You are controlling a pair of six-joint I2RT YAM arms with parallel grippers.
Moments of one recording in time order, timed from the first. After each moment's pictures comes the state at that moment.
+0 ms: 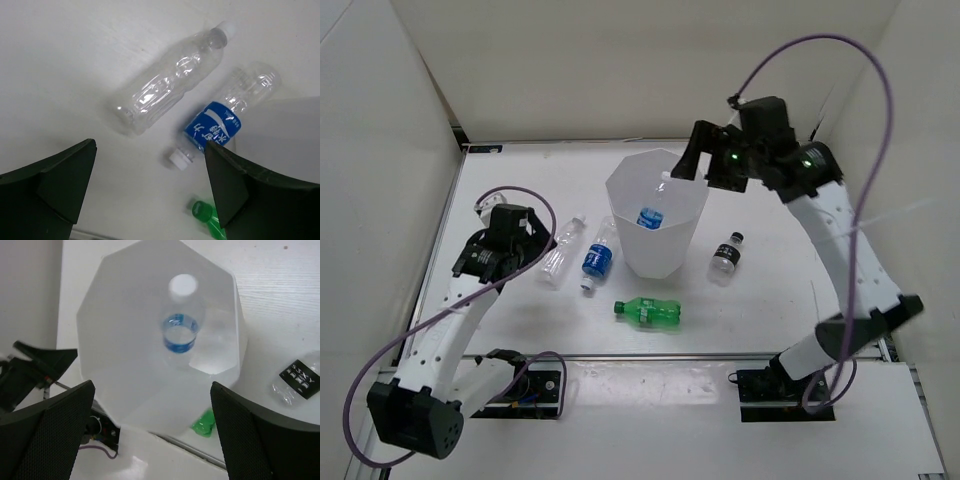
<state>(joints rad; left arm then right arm) -0.25 0.98 0.94 -0.82 -0.29 -0.76 0.53 1.58 1.99 -1.07 -0.15 0.57</state>
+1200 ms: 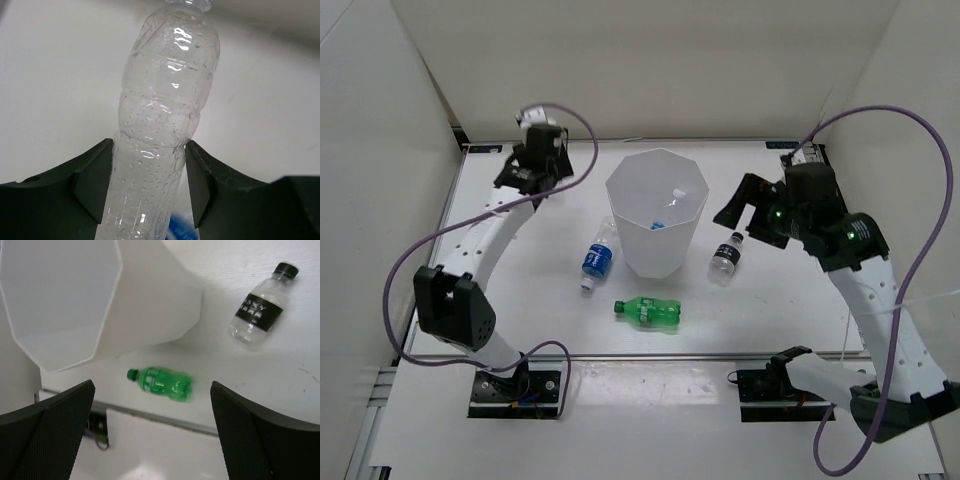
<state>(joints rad) -0.31 1.59 1.37 -0.51 -0.44 -0.41 0.41 1.12 1.48 -1.06 -0.15 0.63</state>
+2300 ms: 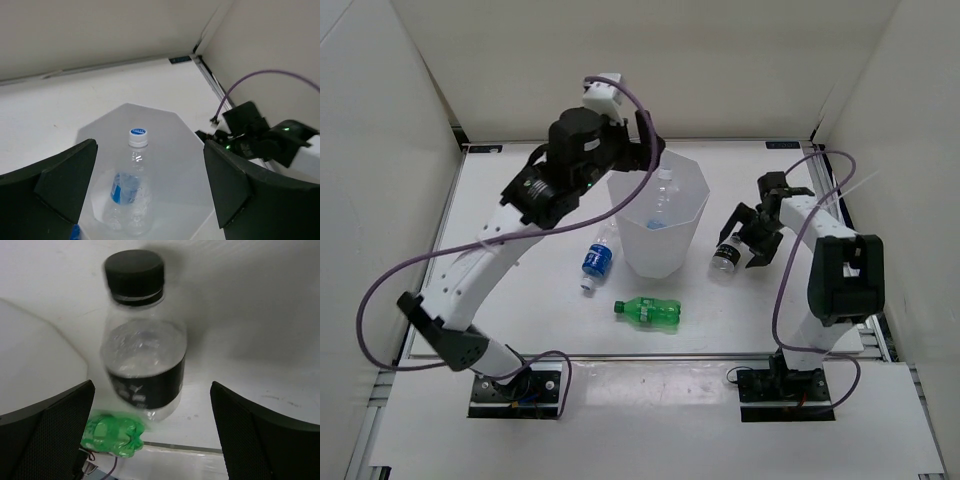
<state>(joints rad) -0.74 1.52 1.84 -0.50 -0.20 -0.33 0.11 1.69 1.20 -0.83 -0.24 0.65</state>
